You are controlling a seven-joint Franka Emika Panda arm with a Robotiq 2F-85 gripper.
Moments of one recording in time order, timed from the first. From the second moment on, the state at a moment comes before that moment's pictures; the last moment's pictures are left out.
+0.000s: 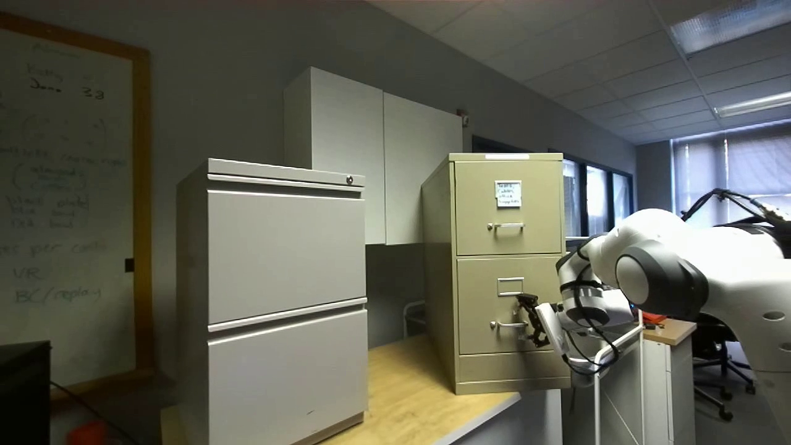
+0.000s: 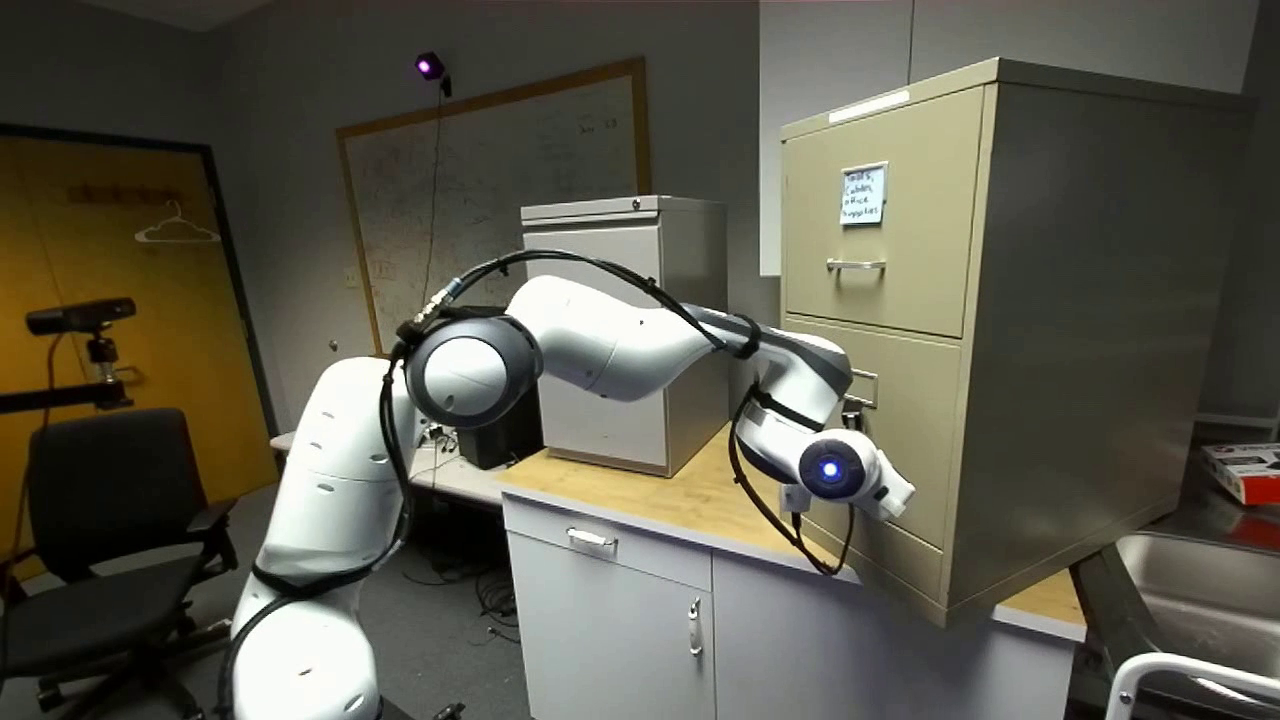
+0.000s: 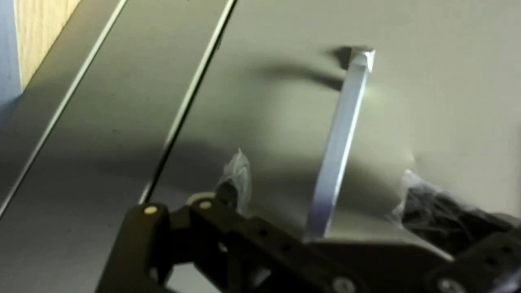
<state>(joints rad) -0.31 0.39 -0.39 -1.73 1.77 2.36 -0.56</state>
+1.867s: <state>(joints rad) -0.30 0.17 -0.32 -1.95 1.23 2.53 -0.42</state>
